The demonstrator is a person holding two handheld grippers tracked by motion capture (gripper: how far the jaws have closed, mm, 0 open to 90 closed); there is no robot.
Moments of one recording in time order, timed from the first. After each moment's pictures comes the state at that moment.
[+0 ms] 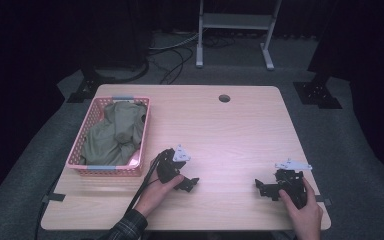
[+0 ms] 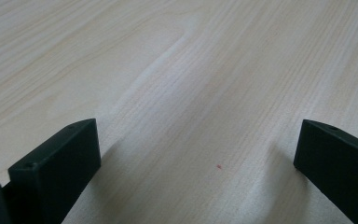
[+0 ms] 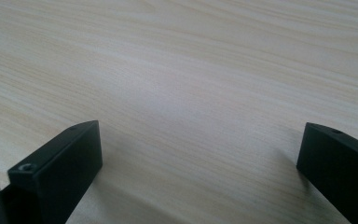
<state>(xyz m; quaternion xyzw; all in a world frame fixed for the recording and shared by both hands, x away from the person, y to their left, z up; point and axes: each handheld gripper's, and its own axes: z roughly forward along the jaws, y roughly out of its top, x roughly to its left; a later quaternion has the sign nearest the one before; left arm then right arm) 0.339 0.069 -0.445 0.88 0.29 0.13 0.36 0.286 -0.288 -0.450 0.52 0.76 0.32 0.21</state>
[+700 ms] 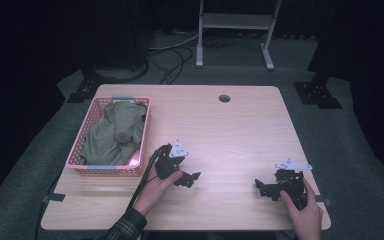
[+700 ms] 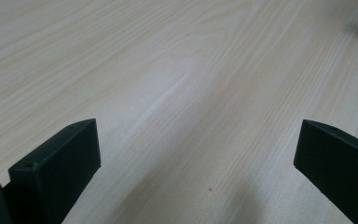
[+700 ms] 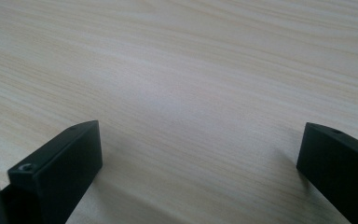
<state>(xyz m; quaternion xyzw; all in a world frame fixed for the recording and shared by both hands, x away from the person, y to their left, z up) 0.337 0.070 -0.421 0.86 0.29 0.14 0.40 0.286 -0.288 -0.450 0.52 0.76 0.32 0.21</state>
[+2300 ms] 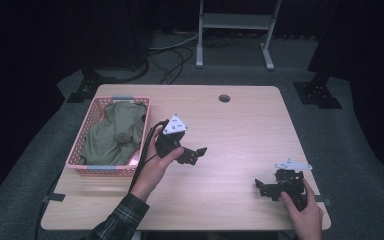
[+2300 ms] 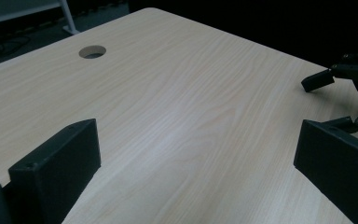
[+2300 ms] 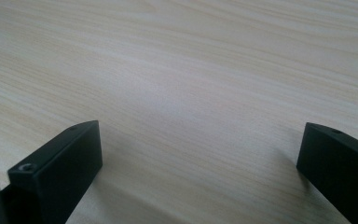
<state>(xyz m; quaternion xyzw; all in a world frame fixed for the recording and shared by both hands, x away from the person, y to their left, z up) 0.355 0.068 -0.349 0.81 0.28 0.16 0.49 0.286 -0.288 -0.450 0.52 0.76 0.32 0.21</state>
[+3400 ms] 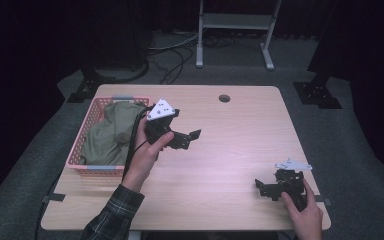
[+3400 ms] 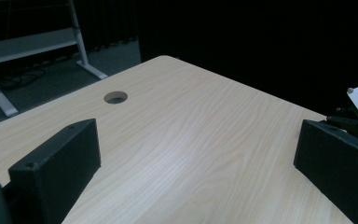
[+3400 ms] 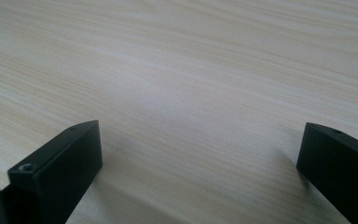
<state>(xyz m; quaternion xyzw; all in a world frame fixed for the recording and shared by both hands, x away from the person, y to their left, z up) 0.365 0.090 -0.313 0.77 0.27 0.18 0.55 0.286 -0.288 -0.450 0.52 0.76 0.32 0.21</state>
